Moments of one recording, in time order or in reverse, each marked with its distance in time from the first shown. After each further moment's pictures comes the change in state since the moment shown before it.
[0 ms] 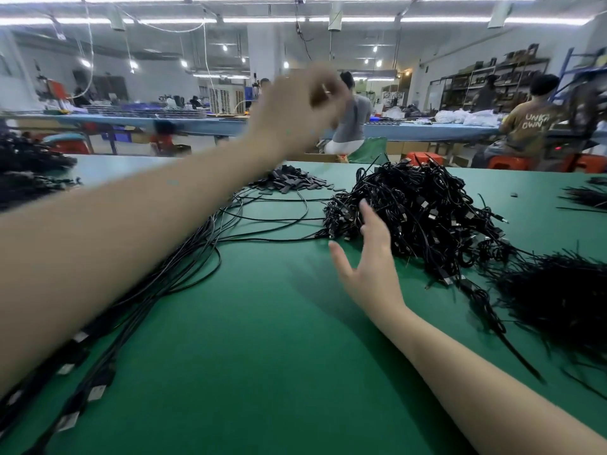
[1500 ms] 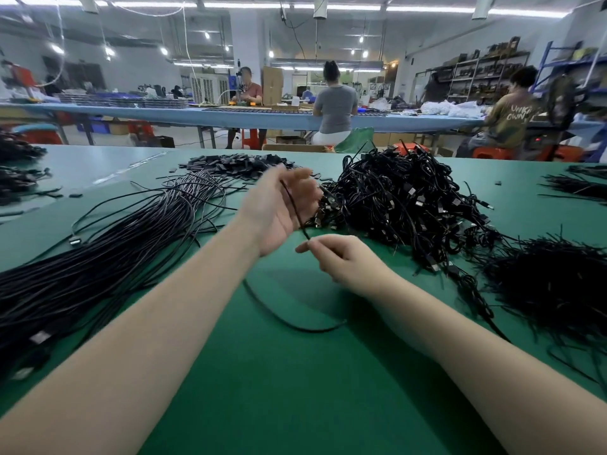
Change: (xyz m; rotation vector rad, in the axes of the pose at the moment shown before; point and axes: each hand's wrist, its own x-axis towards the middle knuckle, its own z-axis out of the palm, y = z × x) left_hand -0.081 -0.039 0.074 -1.417 -0.060 -0.866; right_hand 0.004 -0.002 -0.011 0.255 -0.466 0.108
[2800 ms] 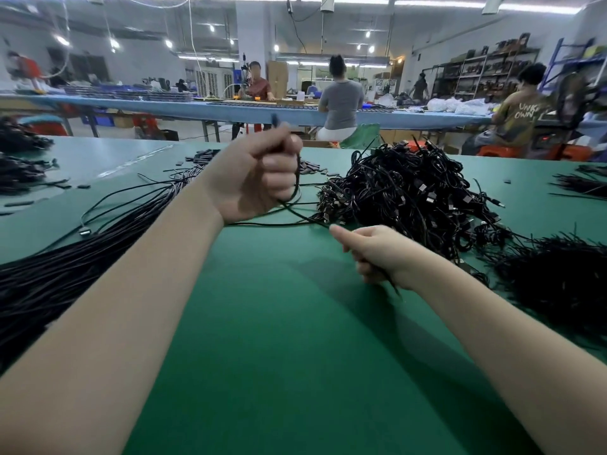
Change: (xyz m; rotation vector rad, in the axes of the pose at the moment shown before) left_hand -0.018 0.061 -0.025 0.166 -0.400 -0.123; right_hand 0.007 -0.016 -0.022 0.182 -0.007 0.513
